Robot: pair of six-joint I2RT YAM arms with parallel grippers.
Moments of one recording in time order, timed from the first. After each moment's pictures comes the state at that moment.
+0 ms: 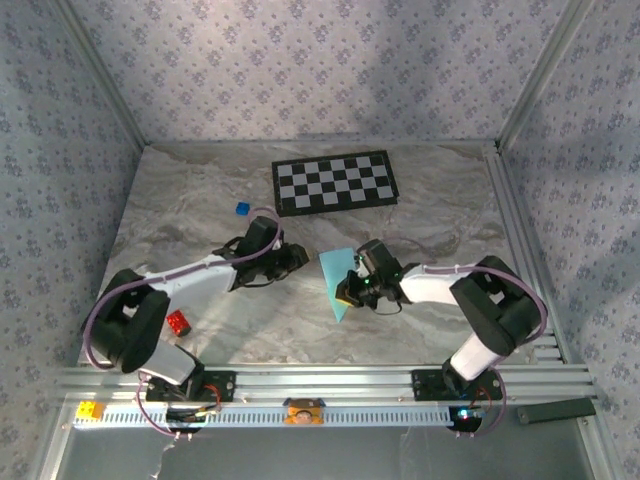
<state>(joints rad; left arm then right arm) -0.64 1.49 0.76 -0.08 0.25 -1.05 0.67 1.59 0.59 0.06 -0.44 1.03</state>
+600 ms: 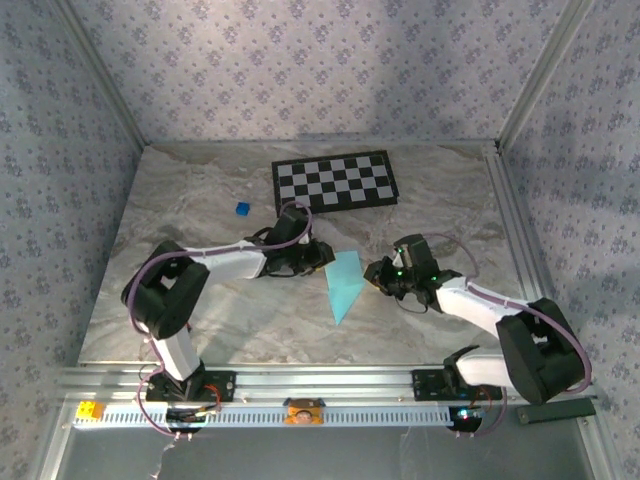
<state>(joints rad) -0.72 1.75 0.95 -0.01 0.36 -1.06 0.45 1.28 0.47 -0.03 -0.38 0.99</state>
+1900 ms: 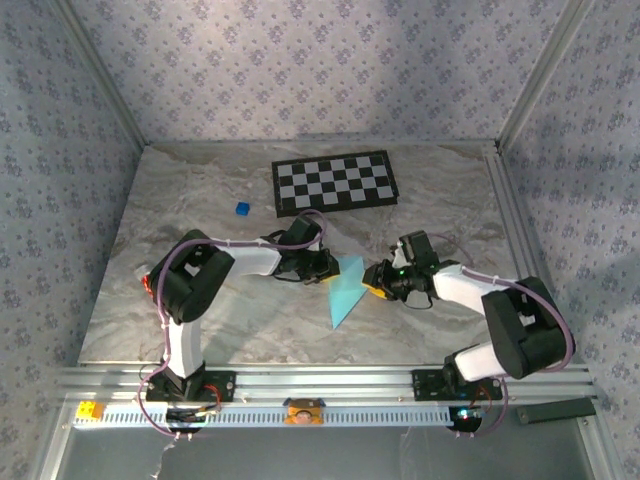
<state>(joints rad) -0.74 1.91 1.01 -0.06 0.44 -0.96 0.37 1.42 0.54 -0.14 -0.56 0.84</state>
